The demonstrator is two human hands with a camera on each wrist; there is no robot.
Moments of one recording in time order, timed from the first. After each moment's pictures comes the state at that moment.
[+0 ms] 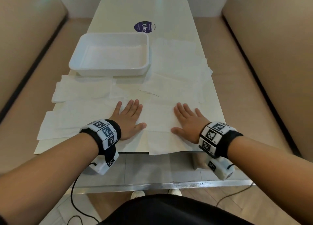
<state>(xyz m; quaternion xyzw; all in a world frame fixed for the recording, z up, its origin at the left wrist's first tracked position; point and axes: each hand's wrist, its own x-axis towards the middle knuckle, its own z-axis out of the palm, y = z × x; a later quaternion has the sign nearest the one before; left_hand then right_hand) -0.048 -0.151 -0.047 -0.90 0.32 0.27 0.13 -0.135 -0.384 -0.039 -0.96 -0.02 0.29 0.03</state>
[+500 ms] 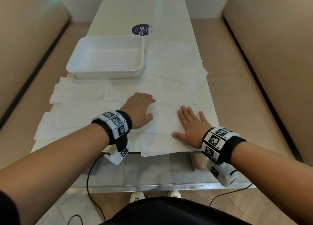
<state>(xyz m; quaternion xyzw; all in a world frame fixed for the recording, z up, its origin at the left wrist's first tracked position) -0.047 -0.210 -0.017 -0.92 0.35 0.15 -0.06 -0.156 -0.411 -0.043 -0.96 0.00 0.29 0.03</state>
